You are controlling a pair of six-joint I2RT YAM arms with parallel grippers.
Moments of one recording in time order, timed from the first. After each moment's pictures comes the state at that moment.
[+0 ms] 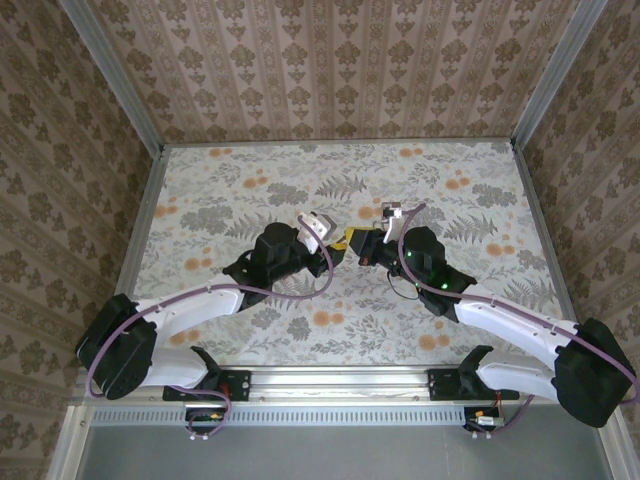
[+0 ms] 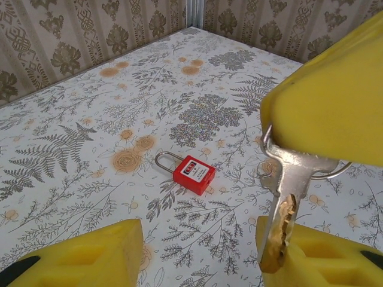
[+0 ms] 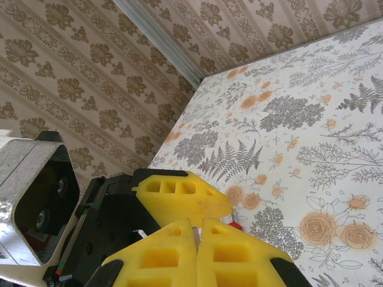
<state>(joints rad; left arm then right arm) -0.83 1.30 0.68 0.31 0.14 0.00 0.68 1.12 0.60 0.35 -0.08 0.68</state>
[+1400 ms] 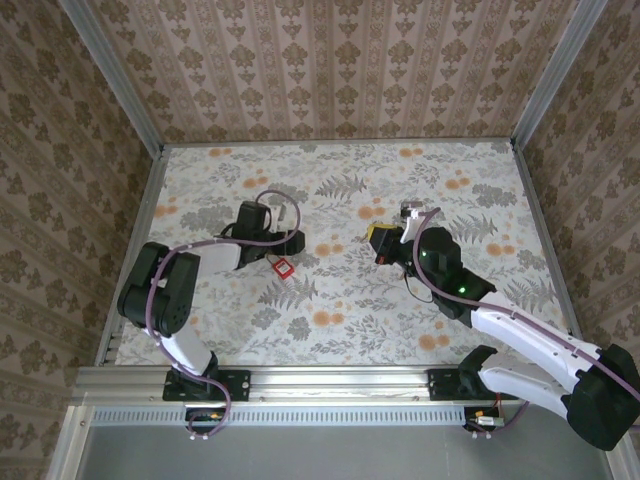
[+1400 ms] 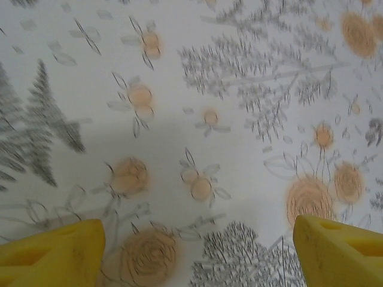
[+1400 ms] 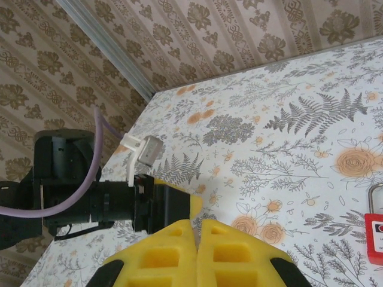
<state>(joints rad) -0.41 1.69 0.78 0.07 0.28 -0.27 0.62 0.98 0.59 0.17 0.02 0.56</state>
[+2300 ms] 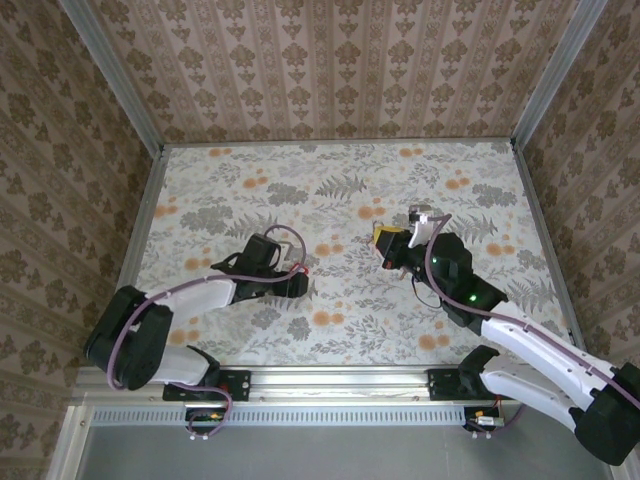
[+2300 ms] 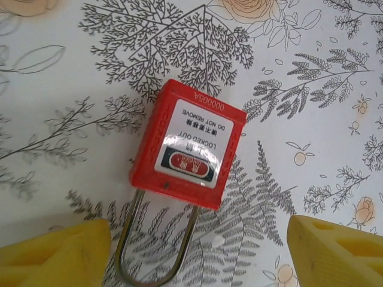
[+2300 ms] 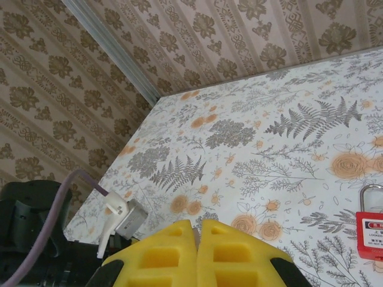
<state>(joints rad) -0.61 1.36 0.59 -0.23 0.20 -0.35 0.62 0.87 0.57 0.11 0.02 0.55</state>
